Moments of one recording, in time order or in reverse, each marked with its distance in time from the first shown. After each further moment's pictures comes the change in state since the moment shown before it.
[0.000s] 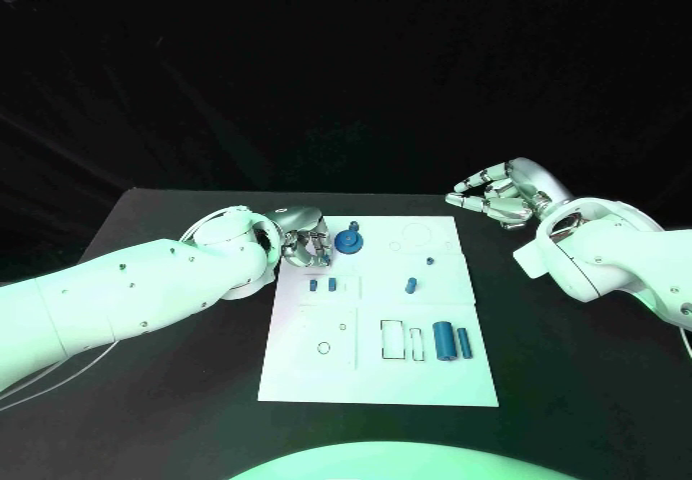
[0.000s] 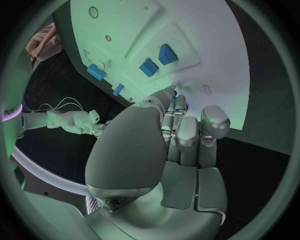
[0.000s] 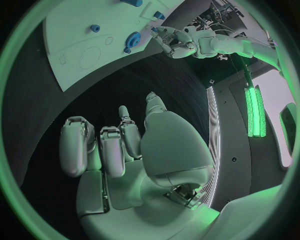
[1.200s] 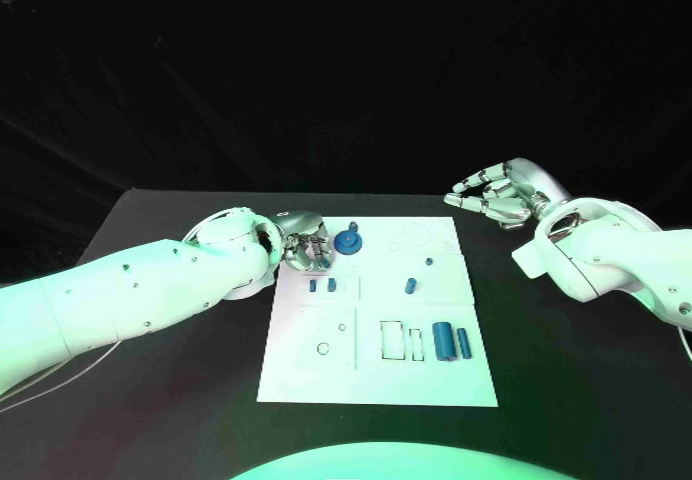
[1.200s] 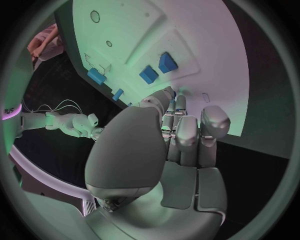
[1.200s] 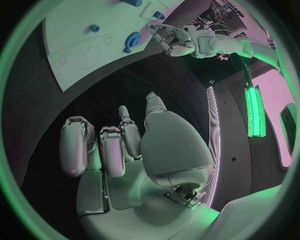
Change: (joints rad) left arm 0.000 0.014 -0.002 -0.014 0.001 0.047 -0.011; left_hand -0.011 -0.011 0.006 -0.006 0.000 0.000 0.000 -0.016 -0.006 0.000 0.000 -0.019 0.000 0.000 0.000 0.000 -0.007 0.000 0.000 0.000 0.000 -0.011; right arm 0.000 0.000 0.000 0.001 0.000 0.000 0.000; right_hand 0.000 0.000 0.000 0.000 0.000 0.000 0.000 0.000 0.000 0.000 0.000 0.000 0.000 0.000 0.000 0.000 0.000 0.000 0.000 0.000 0.000 0.000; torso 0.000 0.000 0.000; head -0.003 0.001
